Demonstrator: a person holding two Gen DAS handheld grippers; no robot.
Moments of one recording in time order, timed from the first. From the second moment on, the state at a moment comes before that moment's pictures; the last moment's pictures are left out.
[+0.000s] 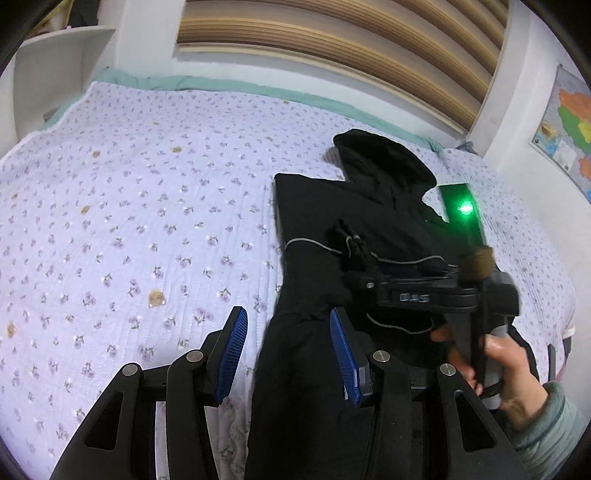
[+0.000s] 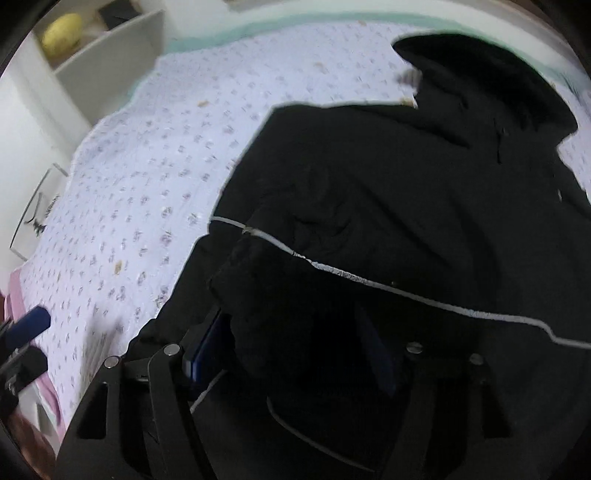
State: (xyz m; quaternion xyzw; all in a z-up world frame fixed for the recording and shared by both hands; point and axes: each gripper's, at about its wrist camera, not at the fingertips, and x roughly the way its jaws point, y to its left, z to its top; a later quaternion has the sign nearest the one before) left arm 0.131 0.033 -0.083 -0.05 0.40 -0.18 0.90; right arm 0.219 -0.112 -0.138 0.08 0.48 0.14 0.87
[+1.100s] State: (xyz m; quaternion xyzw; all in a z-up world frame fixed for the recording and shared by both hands) left arm 0.280 -0.020 -0.116 -0.18 0.43 -0.29 0.84; right arm 0.099 -0.336 -0.121 0.05 0.39 -0.10 0.91
